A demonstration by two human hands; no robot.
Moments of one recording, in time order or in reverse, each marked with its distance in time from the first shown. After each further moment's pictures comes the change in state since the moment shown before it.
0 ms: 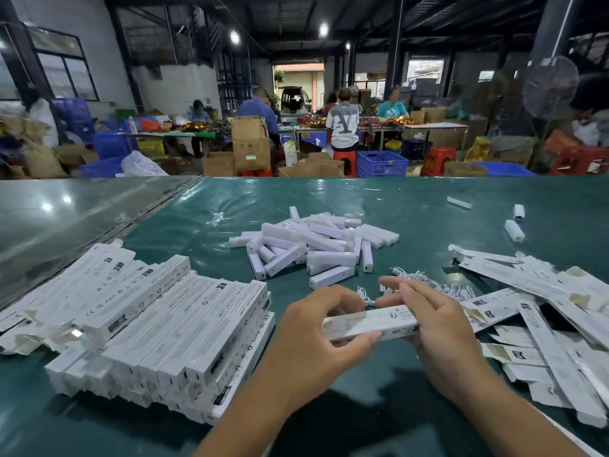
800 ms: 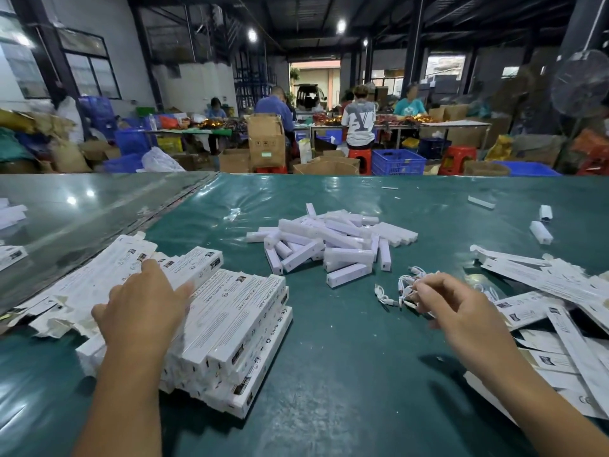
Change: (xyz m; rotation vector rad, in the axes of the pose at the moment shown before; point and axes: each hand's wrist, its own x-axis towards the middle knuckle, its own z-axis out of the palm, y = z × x) left_hand -0.006 -0.068 -0.155 0.883 0.340 -0.911; right_hand 0.009 -0.004 -0.016 -0.530 0.035 -0.129
